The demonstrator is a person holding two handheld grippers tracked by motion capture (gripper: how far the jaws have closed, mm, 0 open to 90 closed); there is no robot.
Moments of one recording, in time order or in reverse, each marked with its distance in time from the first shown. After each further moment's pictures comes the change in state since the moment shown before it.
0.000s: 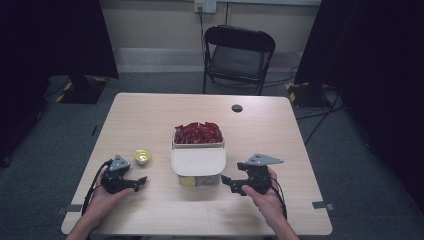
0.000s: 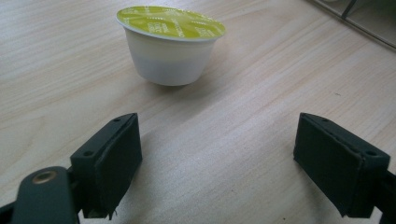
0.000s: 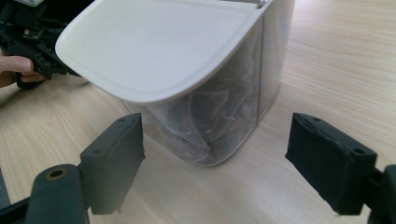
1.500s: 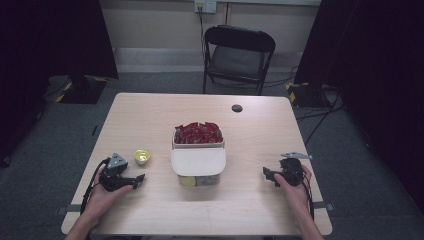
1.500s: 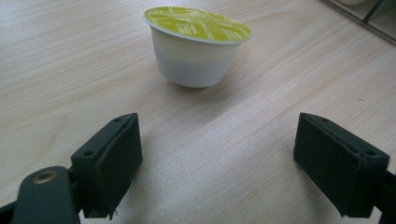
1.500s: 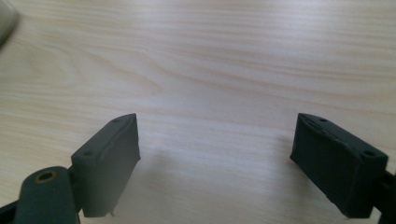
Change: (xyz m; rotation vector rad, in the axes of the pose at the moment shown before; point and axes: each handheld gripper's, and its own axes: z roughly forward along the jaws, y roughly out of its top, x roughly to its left) left arm 0.009 0.001 0.001 0.000 0.021 -0.018; right arm -0.123 -0.050 -0.016 0.162 -0.453 0.198
